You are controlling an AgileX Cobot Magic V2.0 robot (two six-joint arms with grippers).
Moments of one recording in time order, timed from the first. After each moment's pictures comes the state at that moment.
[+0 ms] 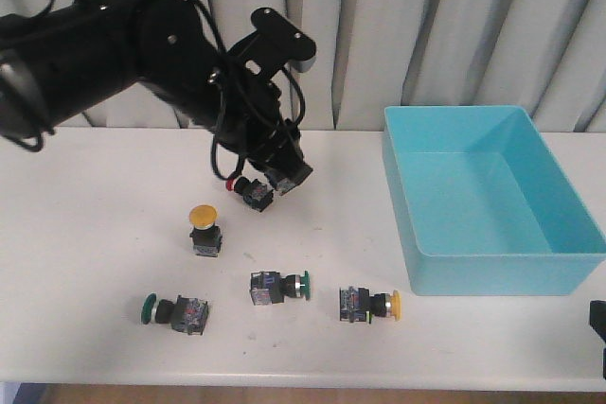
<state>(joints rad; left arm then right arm) -0.55 1.78 -1.64 -0.14 0.87 0.34 0.03 0.54 -0.52 0.04 0.72 -0.06</state>
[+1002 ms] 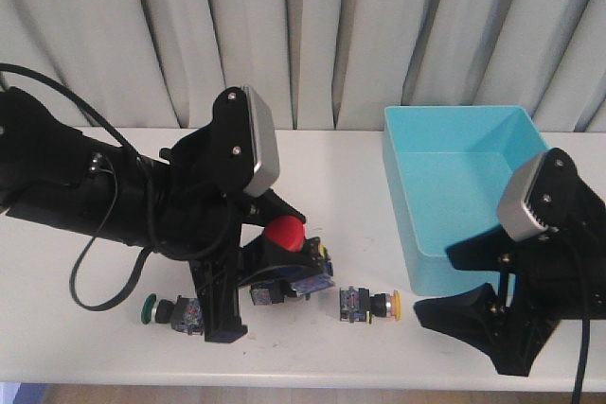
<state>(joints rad) -0.55 1.42 -1.11 -0.89 0.77 1.36 0.03 1.13 -0.70 0.98 0.94 -1.42</state>
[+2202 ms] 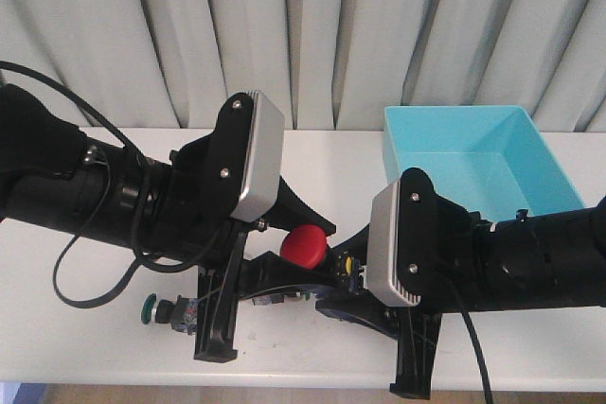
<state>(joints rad) -0.55 1.42 -1.11 -1.04 0.85 1.64 0.44 1.26 -0.78 1.05 0.67 -1.75</state>
